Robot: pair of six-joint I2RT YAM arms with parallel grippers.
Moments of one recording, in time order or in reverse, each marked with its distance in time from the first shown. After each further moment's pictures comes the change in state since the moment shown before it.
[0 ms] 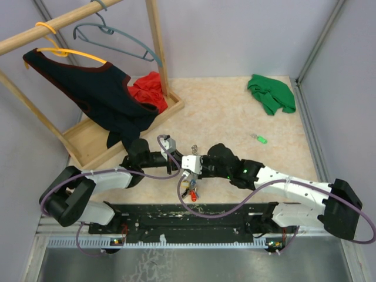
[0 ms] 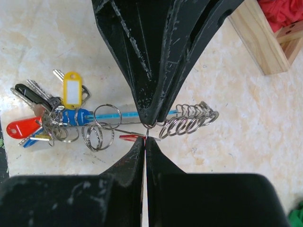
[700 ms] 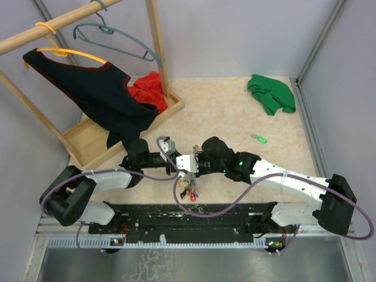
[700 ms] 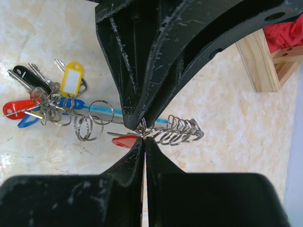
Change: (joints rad) left arm 0.006 0.003 -0.016 0.013 0.038 0.030; right arm -0.001 0.072 0.139 -0.138 -0.042 -0.127
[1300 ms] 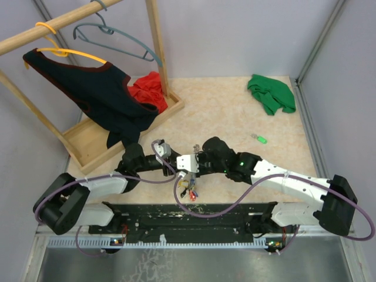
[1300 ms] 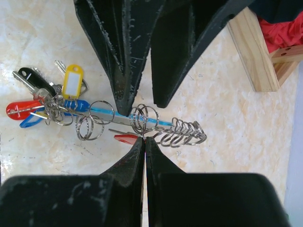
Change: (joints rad) left arm 0.000 -0.095 -0.073 0.026 -0.073 0.035; right arm 0.000 -0.012 -0.004 0.008 0.003 0.008
